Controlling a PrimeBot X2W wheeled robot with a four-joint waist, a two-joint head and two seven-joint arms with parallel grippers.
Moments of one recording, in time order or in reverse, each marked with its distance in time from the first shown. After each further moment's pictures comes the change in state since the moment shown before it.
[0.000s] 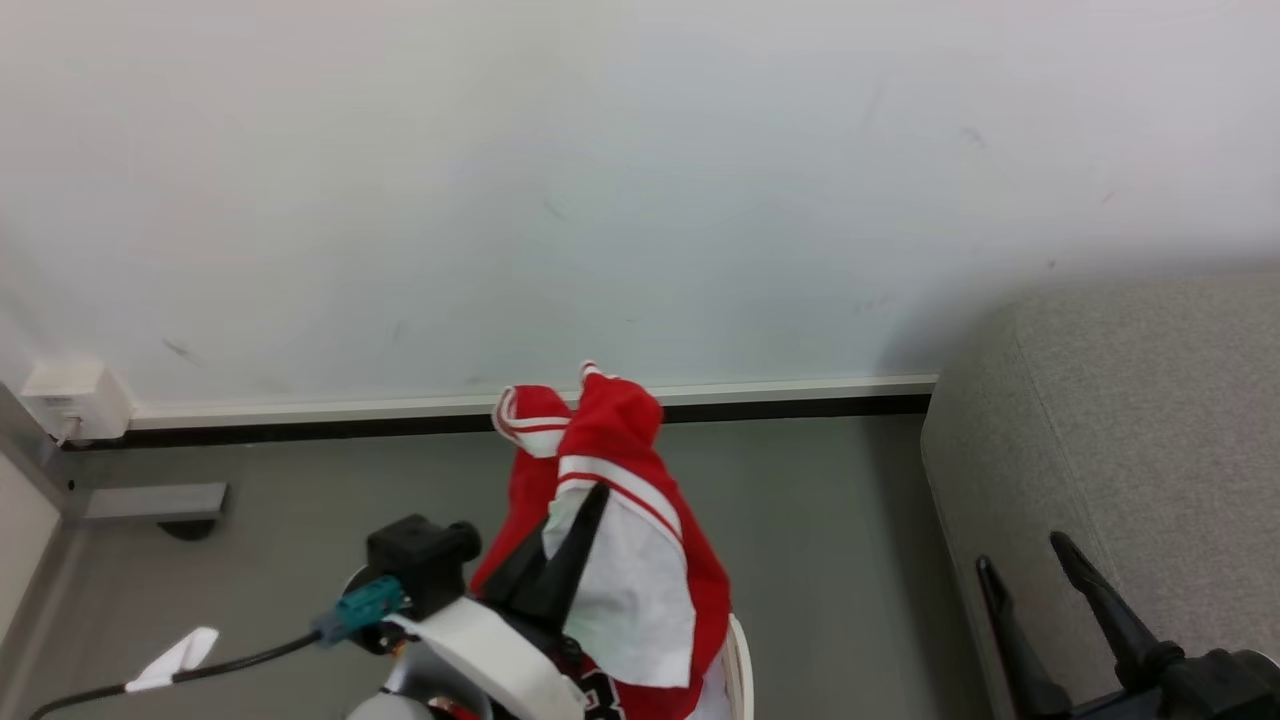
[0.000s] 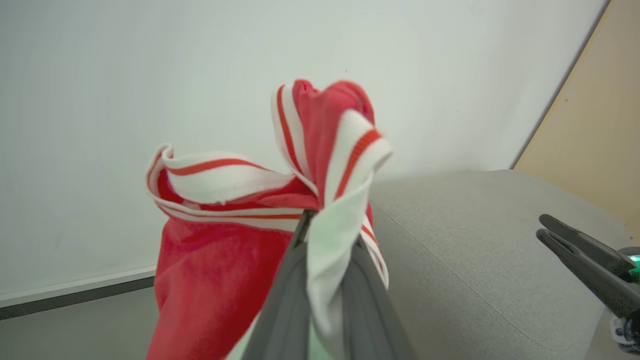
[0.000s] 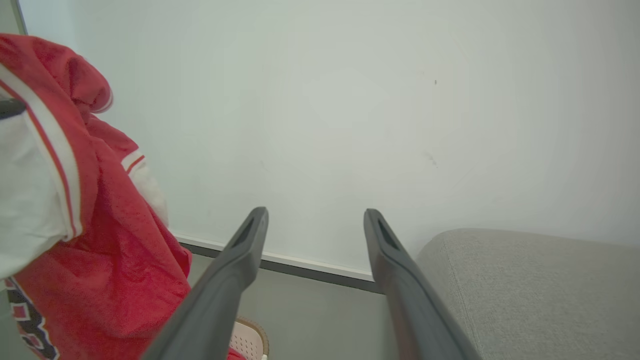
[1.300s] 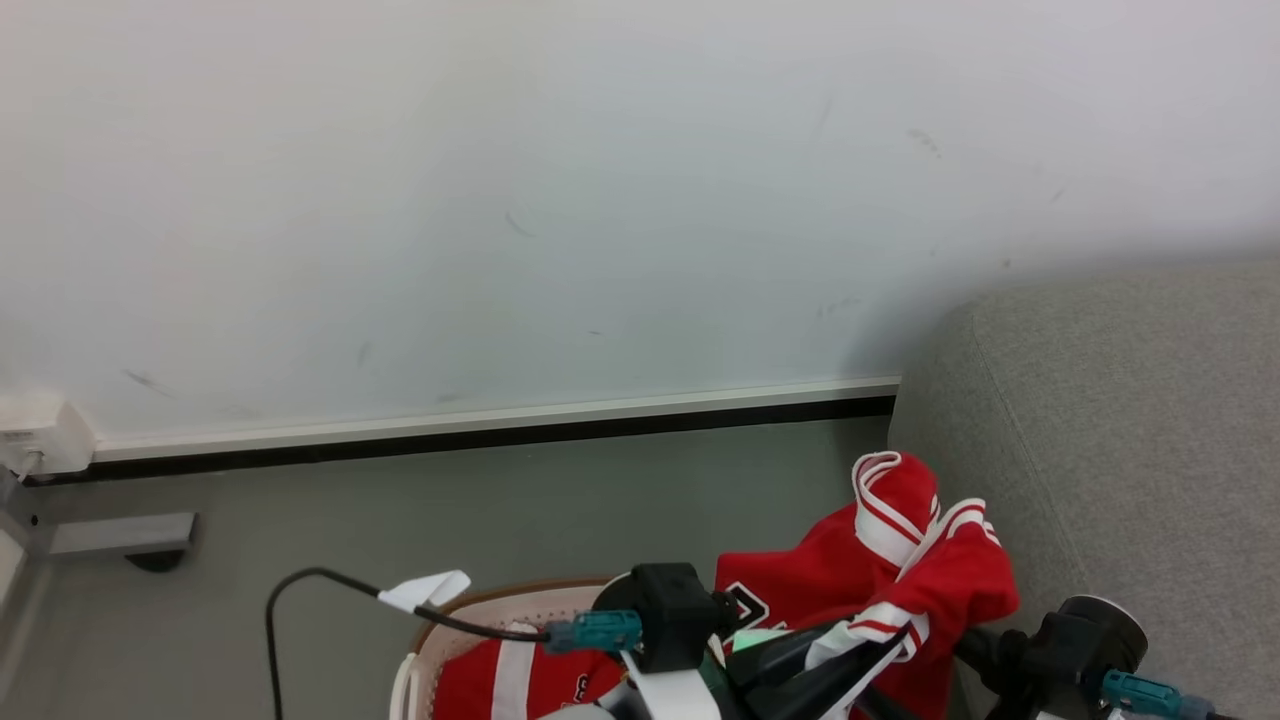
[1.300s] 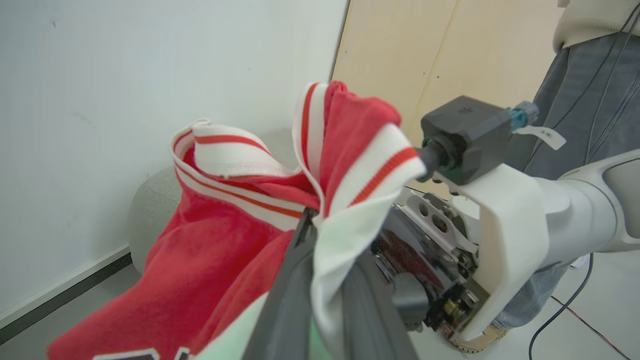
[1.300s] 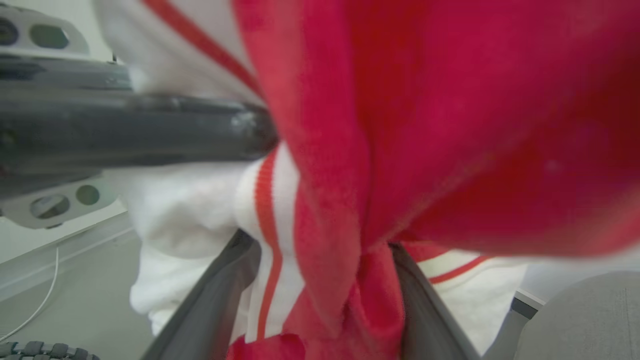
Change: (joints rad) left arm -0.365 0.067 -0.721 0.042 -0.344 -0.058 -0.175; right arm -0.343 -0.372 0.722 -0.126 0.410 0.000 0.114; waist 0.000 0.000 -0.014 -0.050
